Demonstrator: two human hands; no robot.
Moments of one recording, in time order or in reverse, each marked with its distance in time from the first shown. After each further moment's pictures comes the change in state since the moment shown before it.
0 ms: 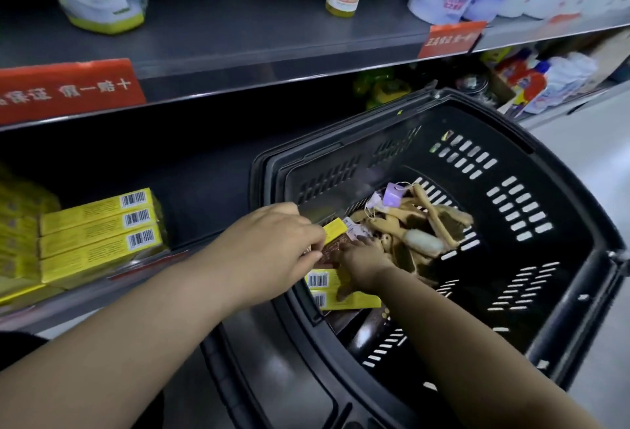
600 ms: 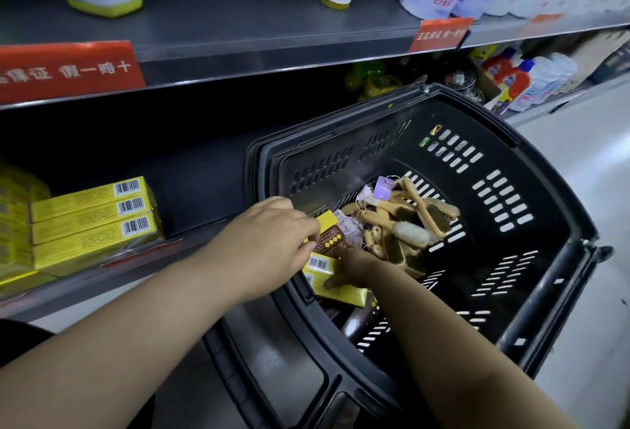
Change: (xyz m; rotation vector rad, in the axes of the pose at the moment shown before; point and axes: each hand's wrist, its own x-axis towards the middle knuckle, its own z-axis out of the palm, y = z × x) left_hand -0.009 0.006 0.009 -0.006 0.051 -0.013; right_hand -0.004 -0.003 0.023 0.672 -0.155 0.273
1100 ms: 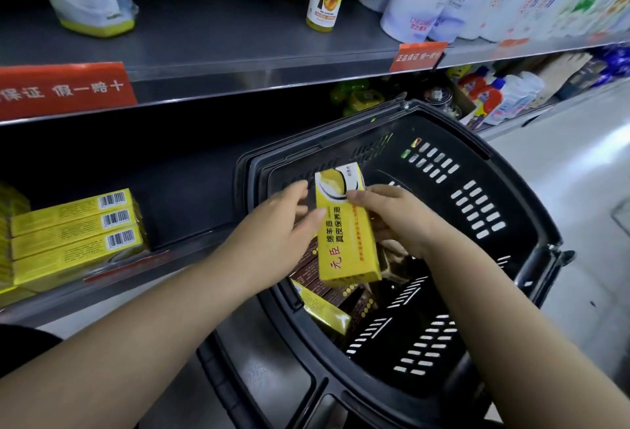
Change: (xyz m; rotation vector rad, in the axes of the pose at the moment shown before) left_hand 0.016 0.019 -0.011 -0.655 0.109 -0.314; right_hand -0.134 -0.036 -0.116 0.809 0.243 -0.238
